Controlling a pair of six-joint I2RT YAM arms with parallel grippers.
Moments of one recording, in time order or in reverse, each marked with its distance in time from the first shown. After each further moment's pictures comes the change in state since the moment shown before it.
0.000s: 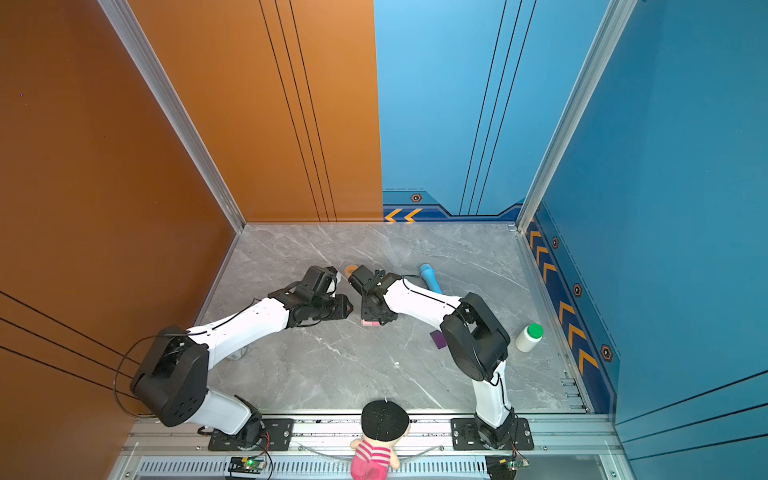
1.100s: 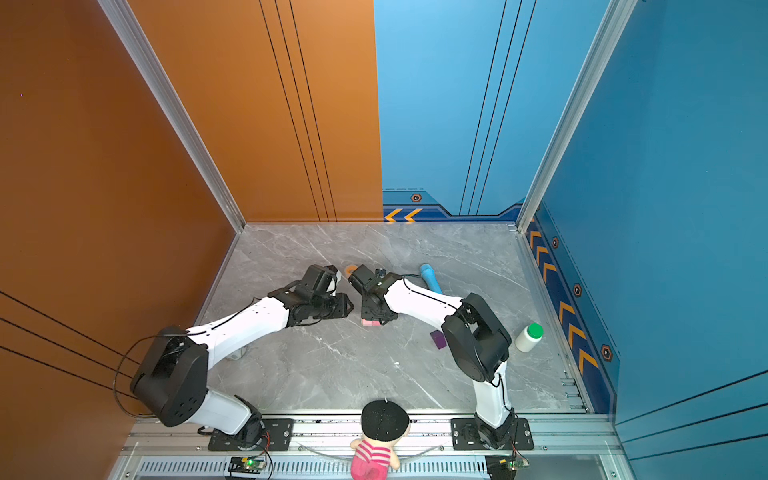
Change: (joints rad) left arm 0.000 0.000 0.011 -0.003 0.000 0.000; right arm 0.002 -0.008 -0.002 0.000 0.010 0.000
